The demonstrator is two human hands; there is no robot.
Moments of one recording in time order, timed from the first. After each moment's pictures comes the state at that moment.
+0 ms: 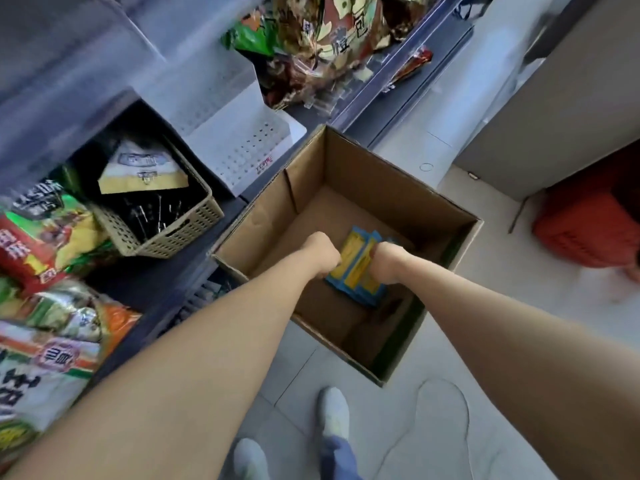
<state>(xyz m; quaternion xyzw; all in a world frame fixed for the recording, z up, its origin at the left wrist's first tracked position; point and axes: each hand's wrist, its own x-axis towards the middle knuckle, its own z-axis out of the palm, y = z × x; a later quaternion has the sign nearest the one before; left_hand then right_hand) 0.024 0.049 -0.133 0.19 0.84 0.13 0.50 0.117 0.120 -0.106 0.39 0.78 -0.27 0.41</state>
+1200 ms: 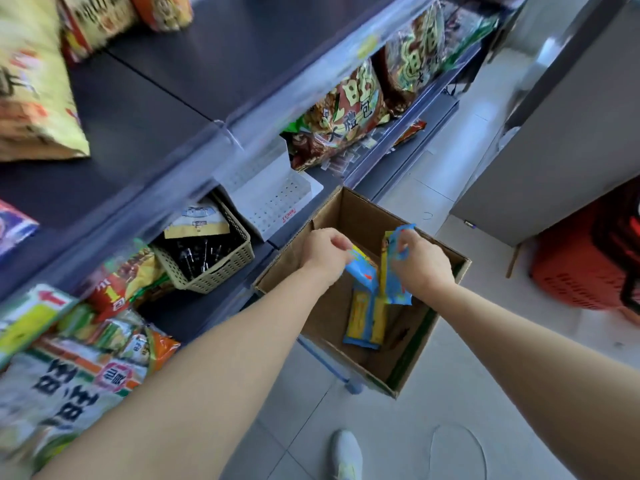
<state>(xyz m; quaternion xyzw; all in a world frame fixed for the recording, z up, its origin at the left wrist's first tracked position) 0.004 0.031 -0.028 0.18 0.83 0.38 0.37 0.126 0.118 -0.017 0.51 0.81 -0.28 0.05</state>
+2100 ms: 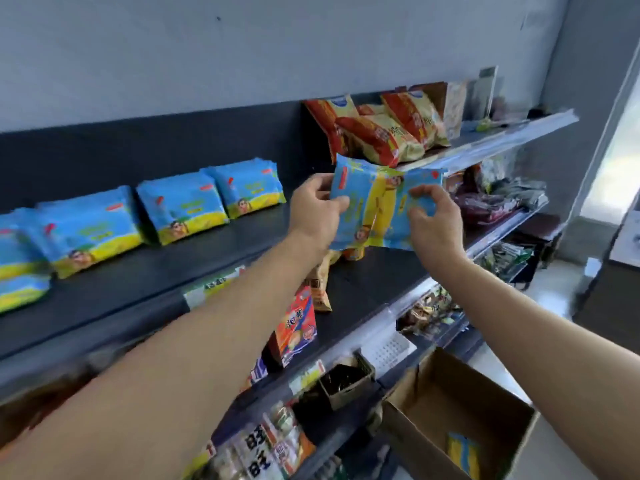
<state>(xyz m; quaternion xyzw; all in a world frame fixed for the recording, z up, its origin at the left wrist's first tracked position) -0.027 -0.229 0.460 0.27 0.69 0.67 0.04 0.051 -0.100 0.423 0.27 0.71 -0.48 -0.44</state>
